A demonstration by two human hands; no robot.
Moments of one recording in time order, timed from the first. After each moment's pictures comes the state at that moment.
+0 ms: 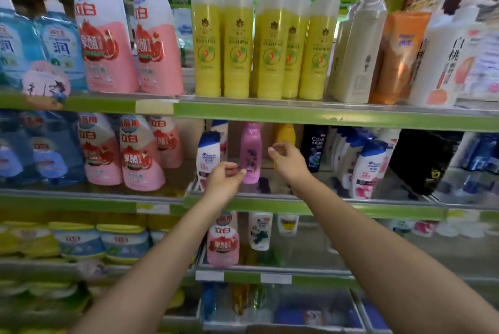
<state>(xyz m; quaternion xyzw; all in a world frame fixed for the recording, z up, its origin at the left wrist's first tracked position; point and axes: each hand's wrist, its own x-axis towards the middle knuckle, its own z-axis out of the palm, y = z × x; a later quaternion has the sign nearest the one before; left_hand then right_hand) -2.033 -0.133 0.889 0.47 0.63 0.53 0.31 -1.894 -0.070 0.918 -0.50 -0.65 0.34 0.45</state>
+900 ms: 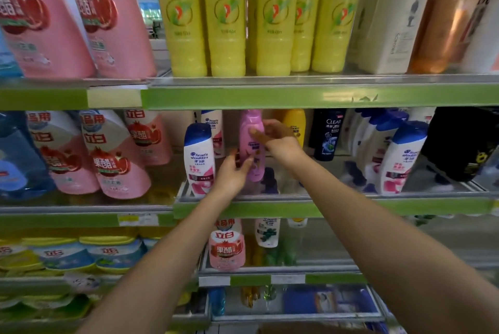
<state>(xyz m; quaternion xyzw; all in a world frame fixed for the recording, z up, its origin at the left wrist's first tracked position) -2.045 -0.028 0.845 0.53 0.61 0.49 0.33 -1.934 0.033 0.884 -0.41 -0.61 0.48 0.48</state>
